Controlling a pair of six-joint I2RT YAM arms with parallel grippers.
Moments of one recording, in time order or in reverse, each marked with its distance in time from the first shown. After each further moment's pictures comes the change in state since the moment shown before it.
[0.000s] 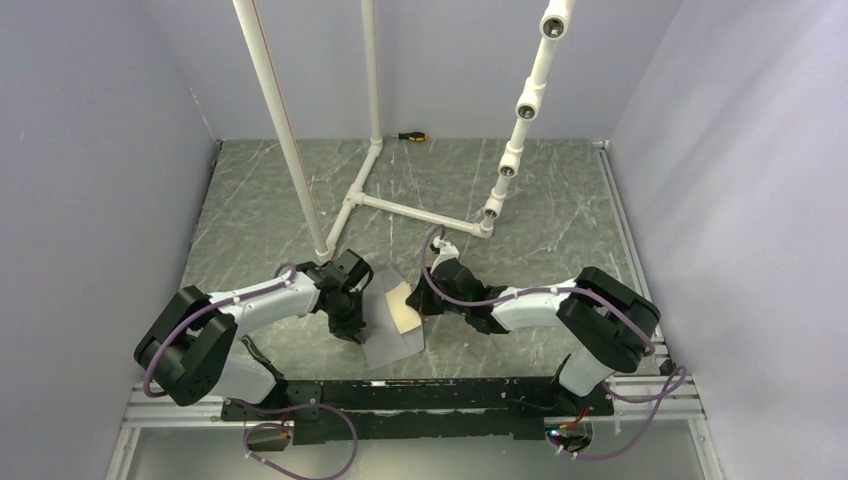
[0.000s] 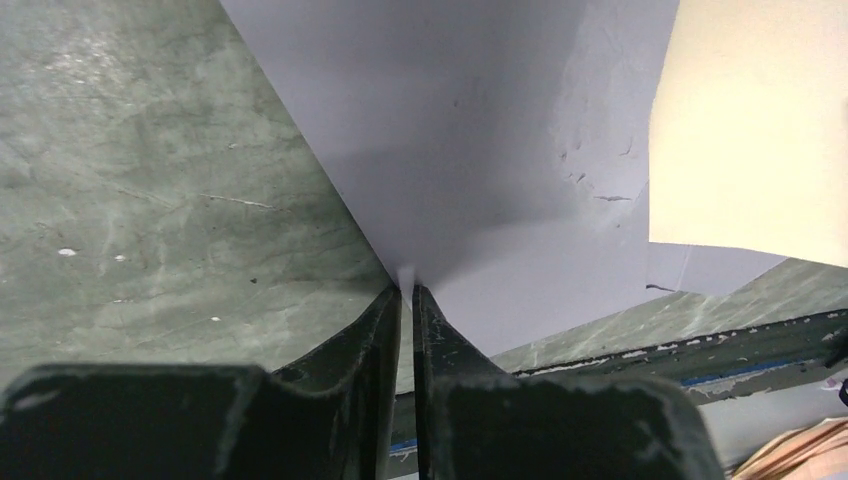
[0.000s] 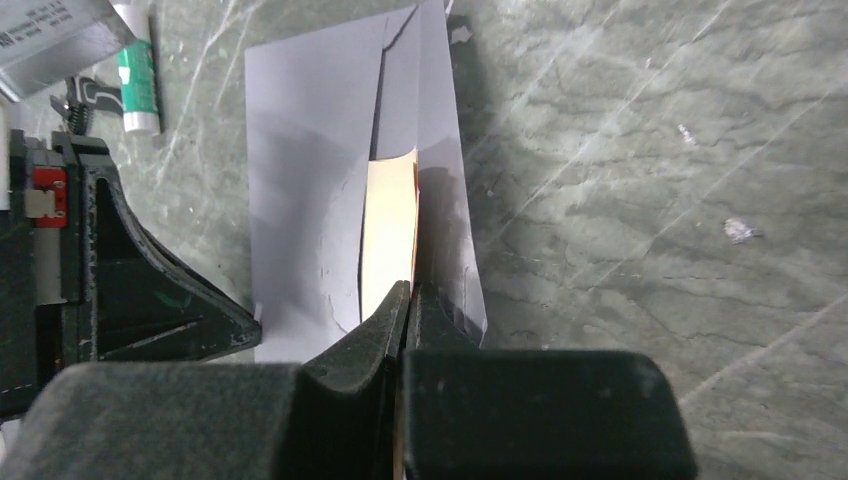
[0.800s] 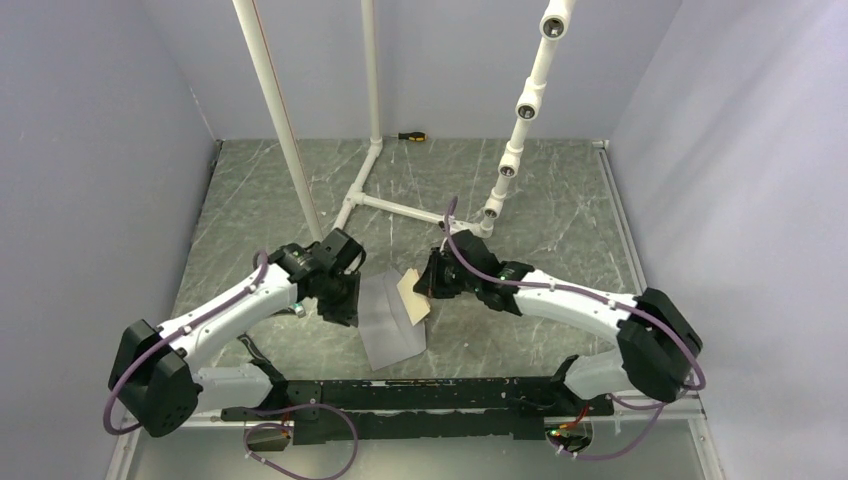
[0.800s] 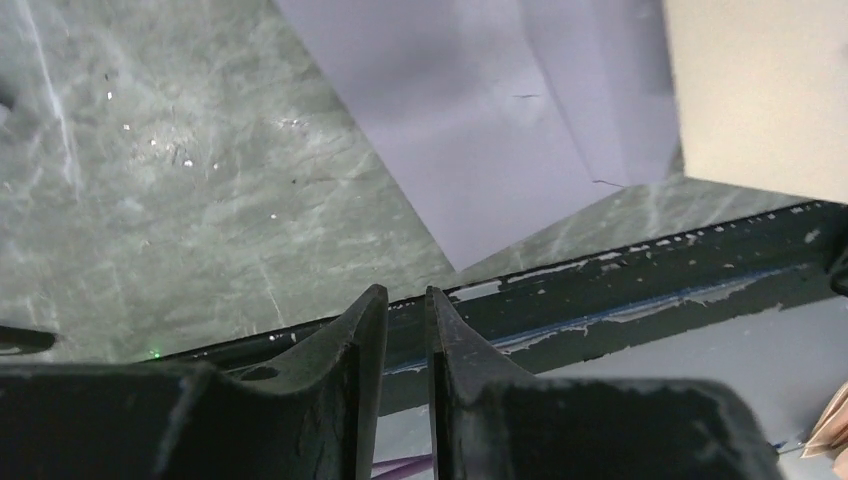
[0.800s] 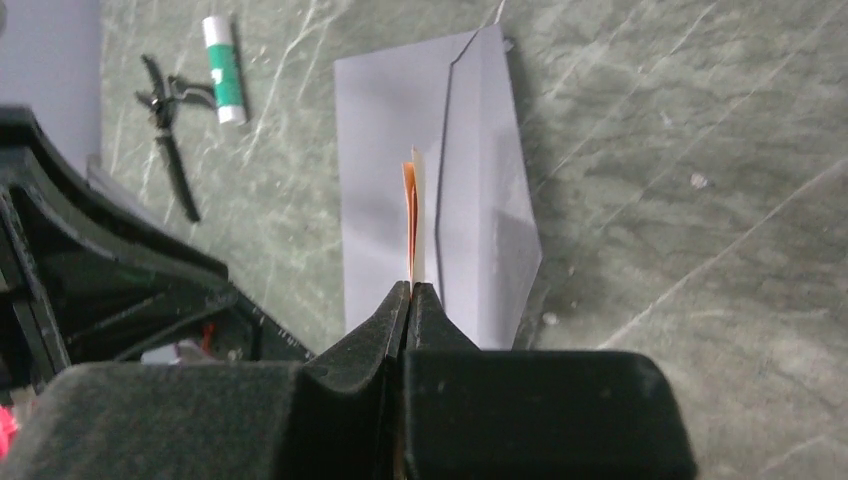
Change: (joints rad) left arm 0.002 -0.161 0.268 -0.333 -0.032 0.191; right arm -0.074 -0.250 0.193 -0.507 -0.124 0.002
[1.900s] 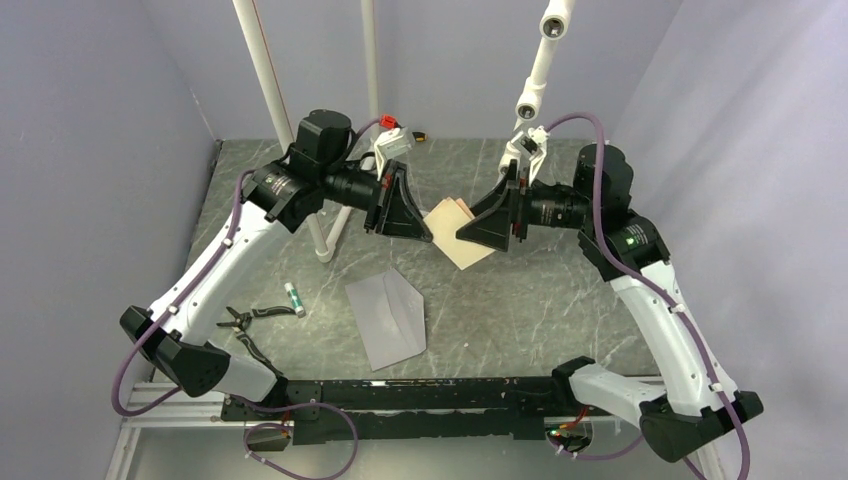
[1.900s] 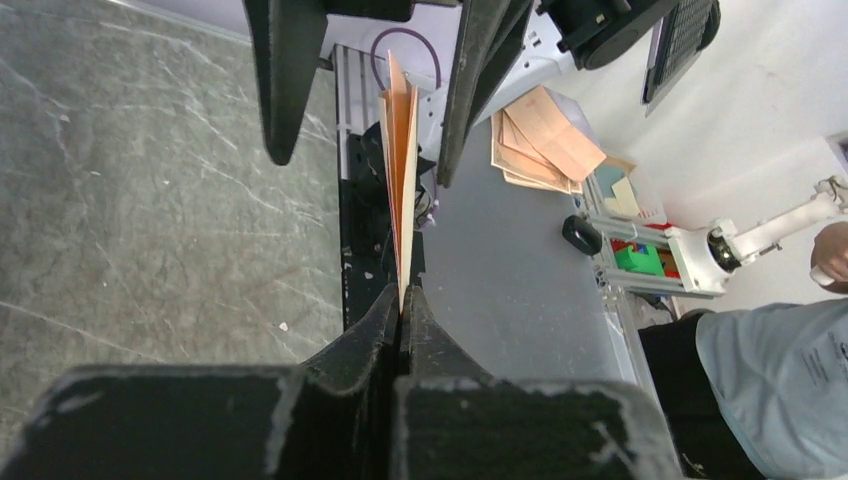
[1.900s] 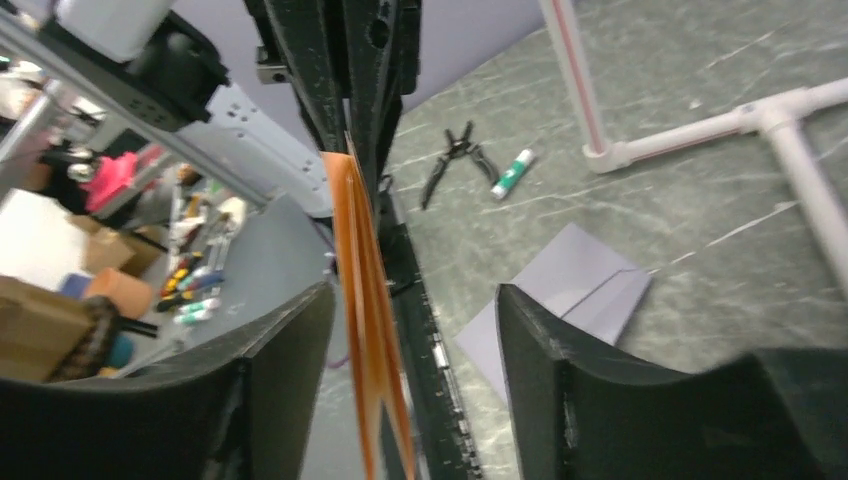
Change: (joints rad) left arm 0.069 0.209 0.737 0.307 1.061 0.475; right arm -0.453 -0.264 0.592 -0.406 -0.833 -0.483
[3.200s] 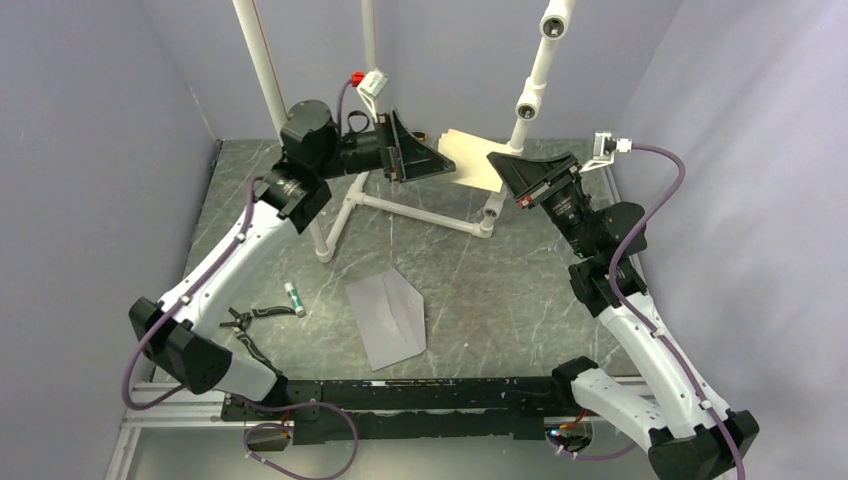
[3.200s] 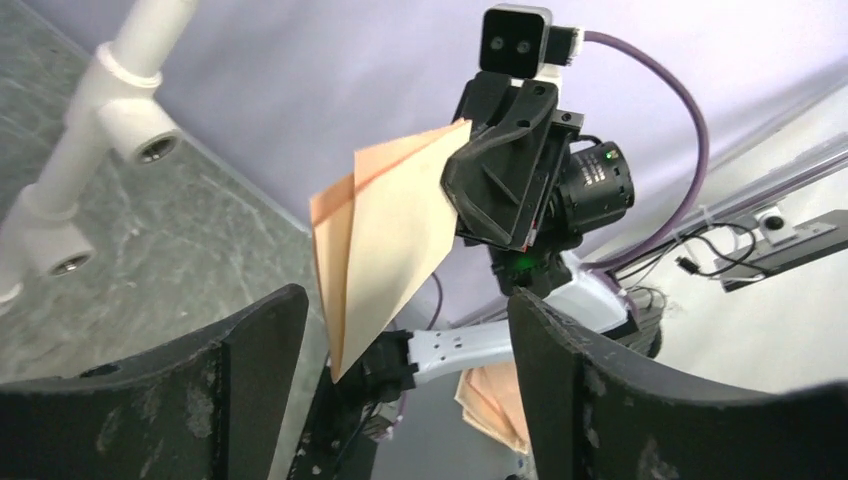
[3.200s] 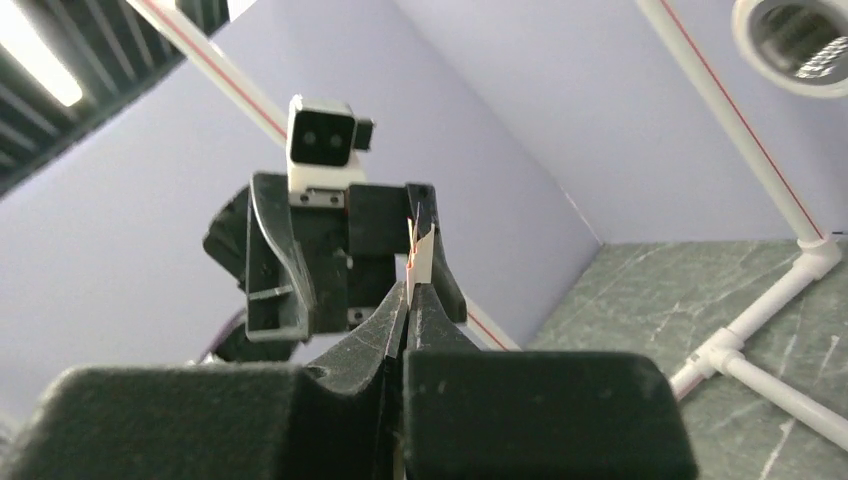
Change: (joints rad) left arm 0.051 -0.010 -0.117 0.630 -0.353 -0.737; right arm -0.005 -0.184 -0.436 0.903 0.613 0.649
